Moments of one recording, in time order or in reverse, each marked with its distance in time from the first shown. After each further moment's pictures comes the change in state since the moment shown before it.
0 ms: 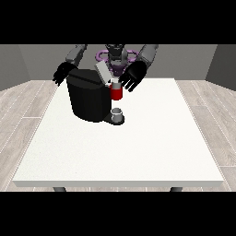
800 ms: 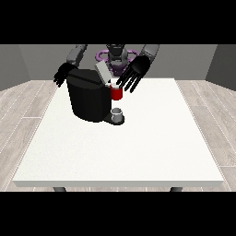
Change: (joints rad) left arm 0.012 -0.013 -0.059 -0.020 -0.064 -0.061 -0.007; right arm 0.003 -0.002 -0.023 0.065 0.002 -0.019 -0.016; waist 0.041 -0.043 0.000
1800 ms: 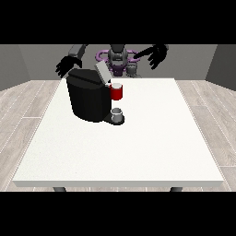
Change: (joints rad) left arm 0.292 -0.237 0.227 -0.058 0.313 -0.020 -0.050; right arm 0.199 -0.014 -0.068 0.063 -0.044 0.010 -0.050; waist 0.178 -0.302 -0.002
